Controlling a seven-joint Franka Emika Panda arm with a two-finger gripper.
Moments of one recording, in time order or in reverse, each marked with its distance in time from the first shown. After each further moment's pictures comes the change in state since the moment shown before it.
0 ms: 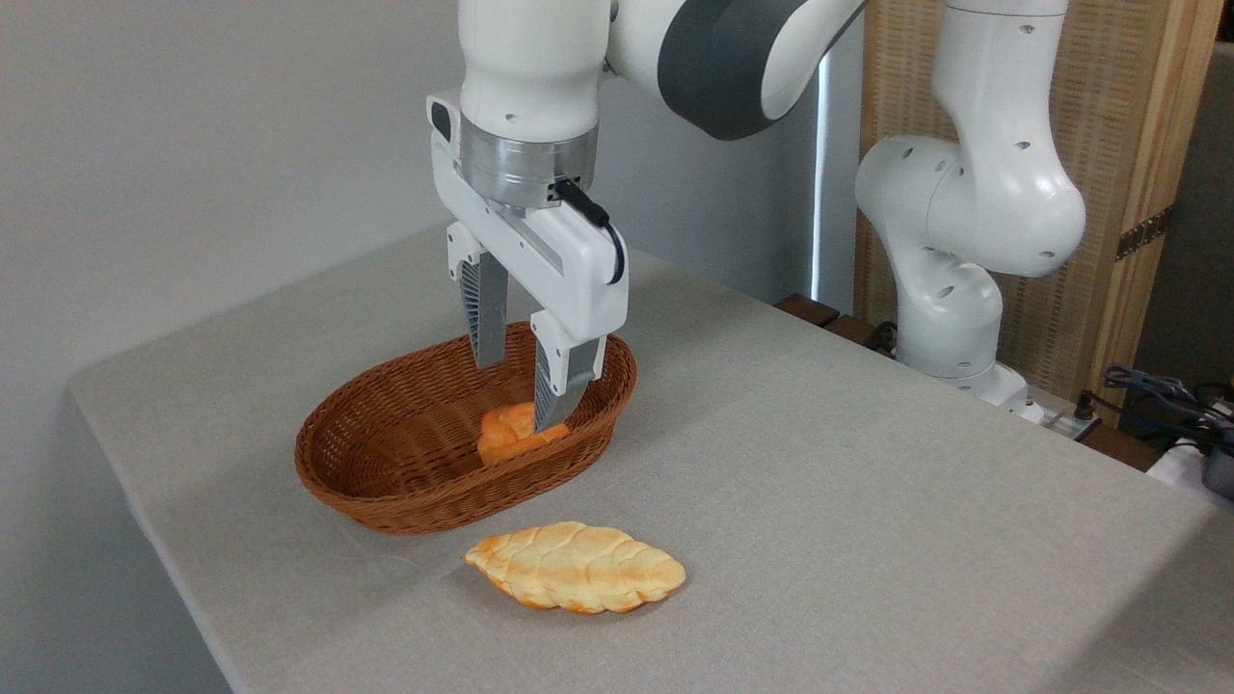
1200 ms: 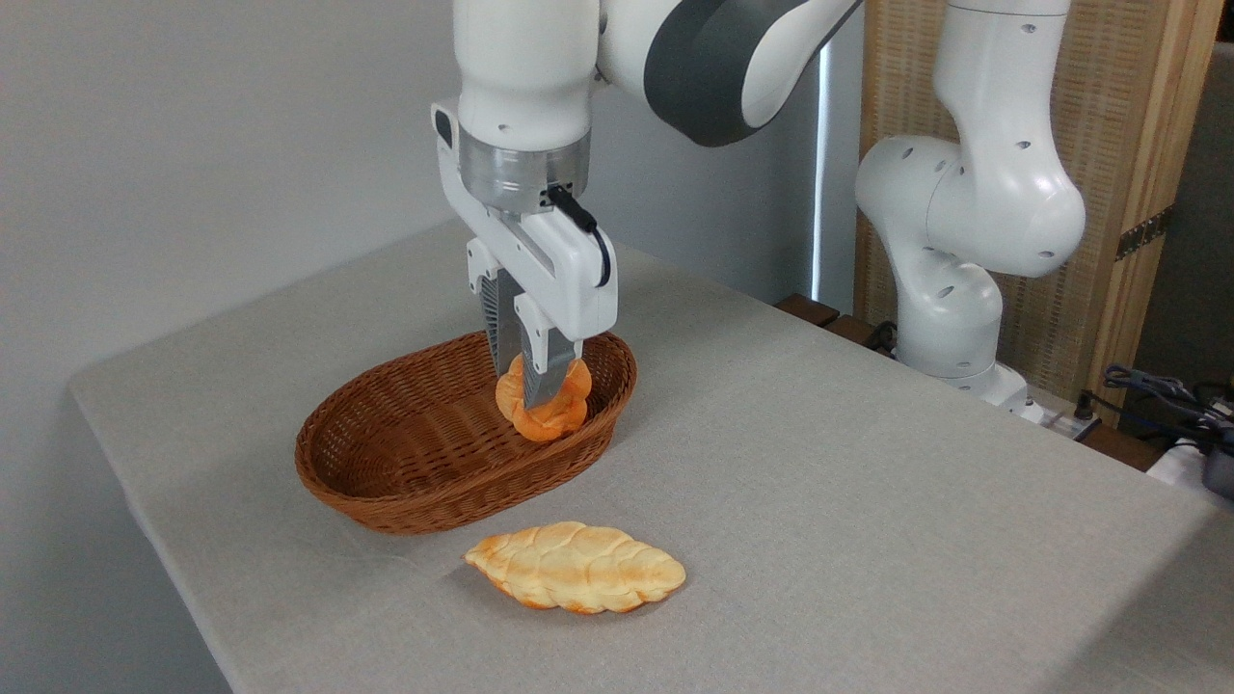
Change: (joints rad) arm -0.007 -0.009 -0.045 -0.048 0.000 0.000 0.006
